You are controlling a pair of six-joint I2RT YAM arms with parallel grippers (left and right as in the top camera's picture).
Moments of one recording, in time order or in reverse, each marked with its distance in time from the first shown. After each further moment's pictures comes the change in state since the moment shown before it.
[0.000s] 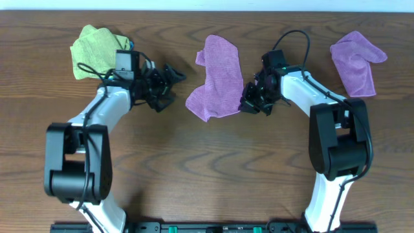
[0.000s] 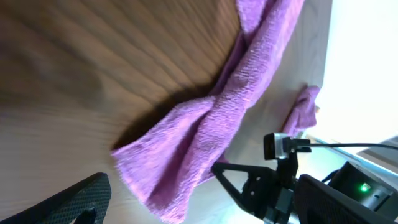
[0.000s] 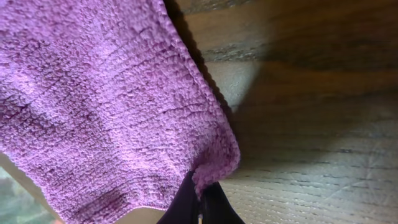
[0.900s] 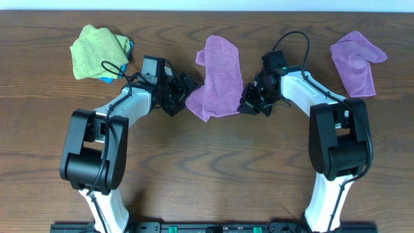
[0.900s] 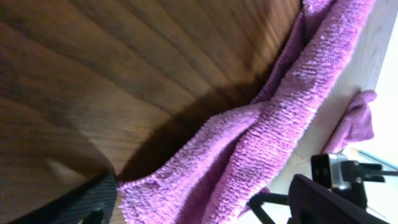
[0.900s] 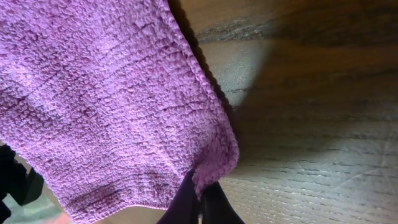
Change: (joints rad) left arm -0.121 0.093 0.003 0.039 -0.164 -0.019; right arm 0.000 0.000 0.000 -0.019 -0.024 0.000
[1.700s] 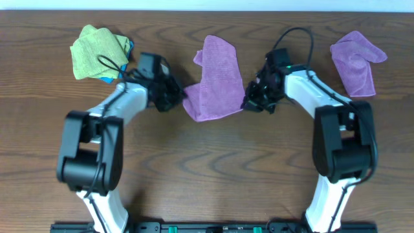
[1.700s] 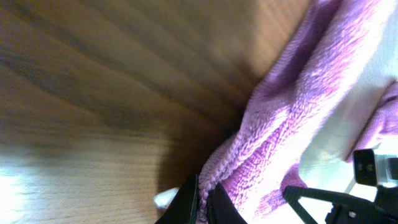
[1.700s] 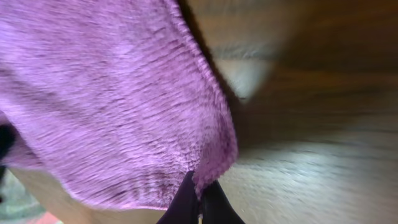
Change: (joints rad) left arm 0.042 -0.031 0.075 -0.180 -0.039 0.174; right arm -0.030 -0.042 0.000 0.002 0.026 -0.078
